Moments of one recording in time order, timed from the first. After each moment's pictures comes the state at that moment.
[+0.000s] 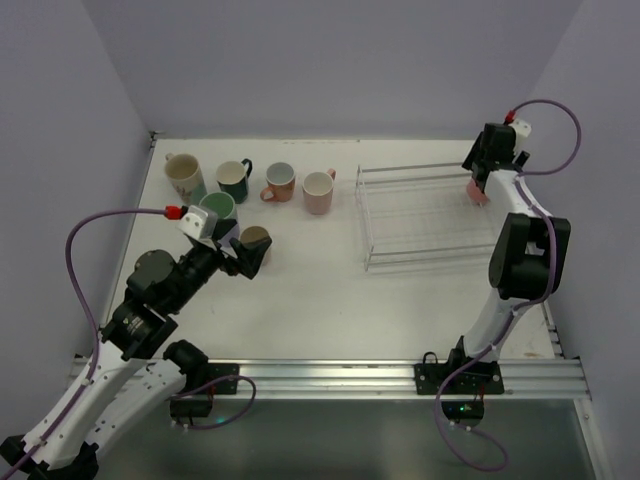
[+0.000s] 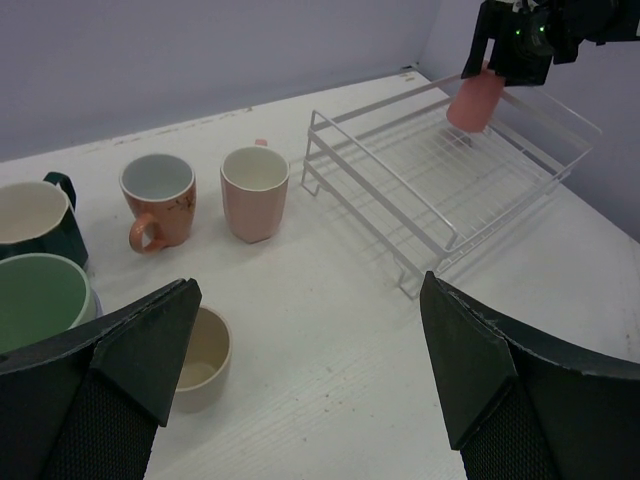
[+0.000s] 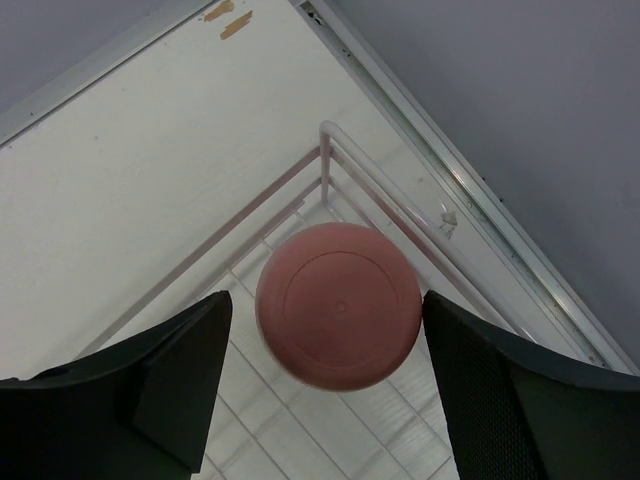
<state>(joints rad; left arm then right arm) -0.59 0.52 0.73 -0.22 0.02 -0.18 -0.14 1.88 1.46 -0.19 0.43 0.30</state>
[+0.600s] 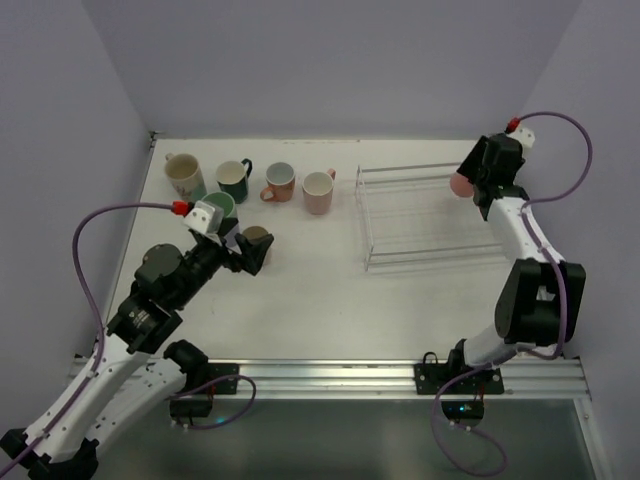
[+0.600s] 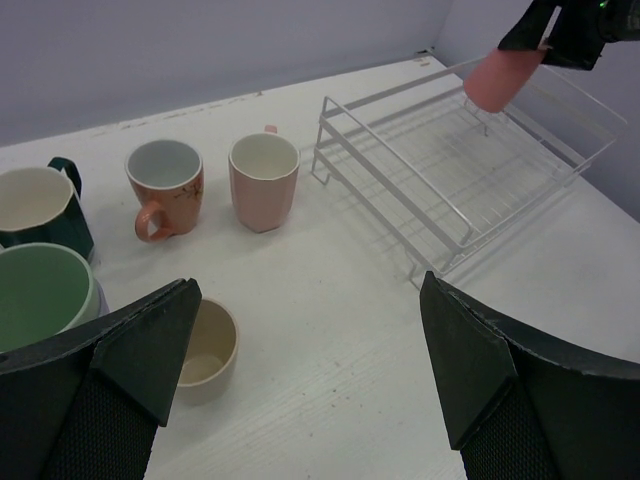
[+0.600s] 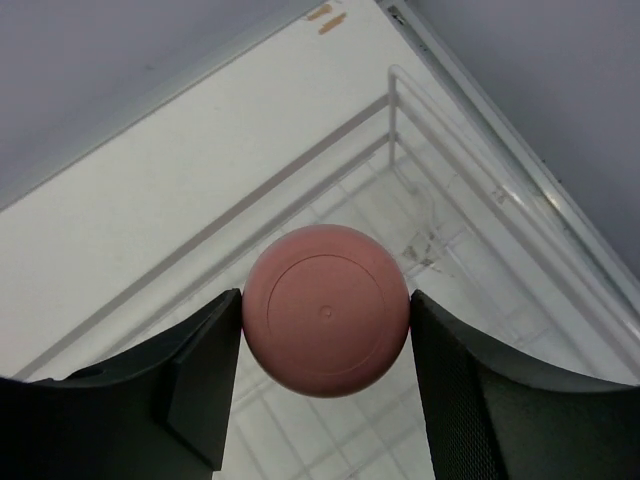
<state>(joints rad) -0.59 0.55 0.73 -0.22 -0.01 -0.17 -0.11 1.64 1.24 -0.12 0.31 0.35</state>
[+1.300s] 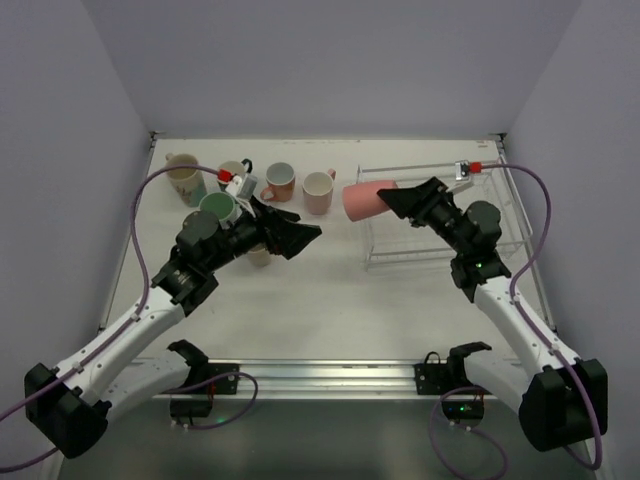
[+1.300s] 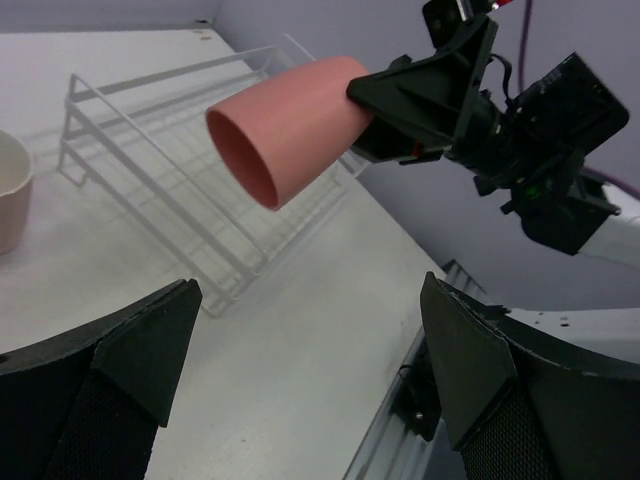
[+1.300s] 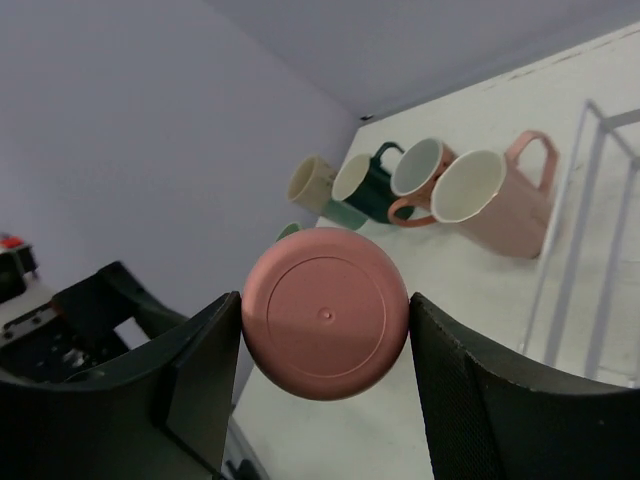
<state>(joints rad) -0.59 0.89 0.76 0.12 0.33 -0.54 0.20 1.02 0.68 0.37 -0.41 0.90</state>
